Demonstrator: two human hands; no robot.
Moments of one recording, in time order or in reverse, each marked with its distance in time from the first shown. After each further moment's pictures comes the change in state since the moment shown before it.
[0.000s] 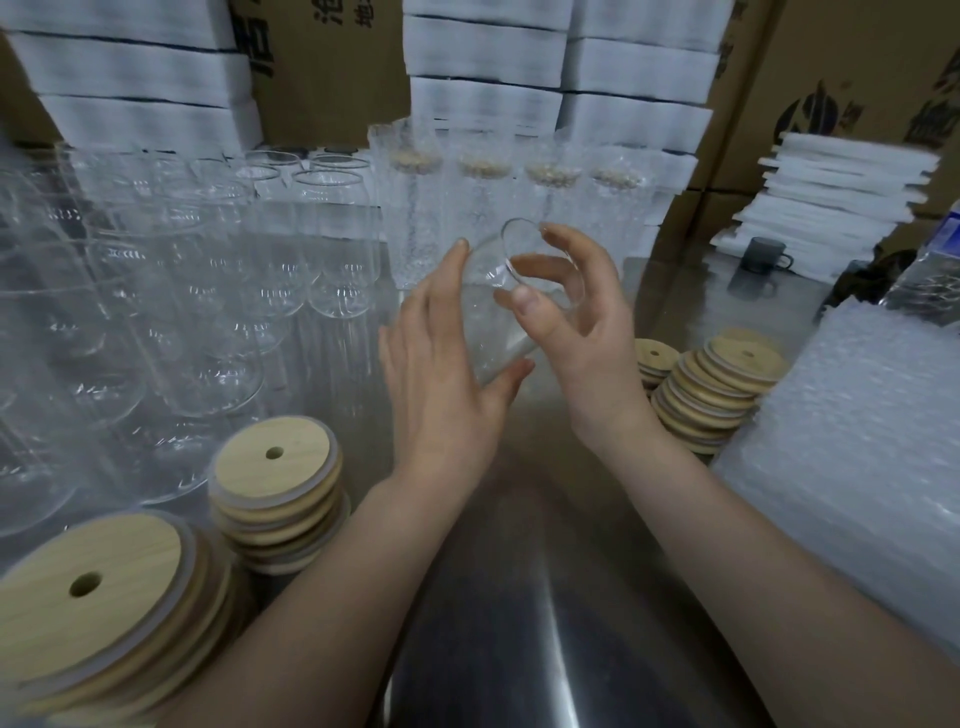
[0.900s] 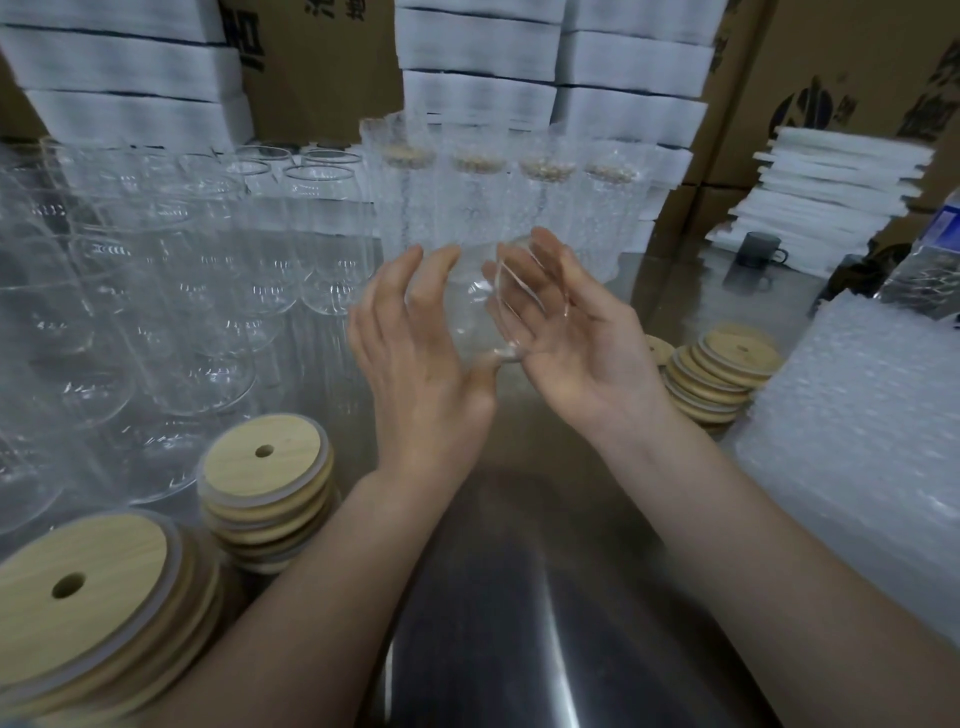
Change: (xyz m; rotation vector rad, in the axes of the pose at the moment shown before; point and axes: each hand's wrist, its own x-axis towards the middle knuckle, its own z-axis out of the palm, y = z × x) left_hand 0.004 -0.010 0.001 0.100 0.147 0.138; right_hand 0.012 -0.003 -0.005 0.818 -0.053 0.490
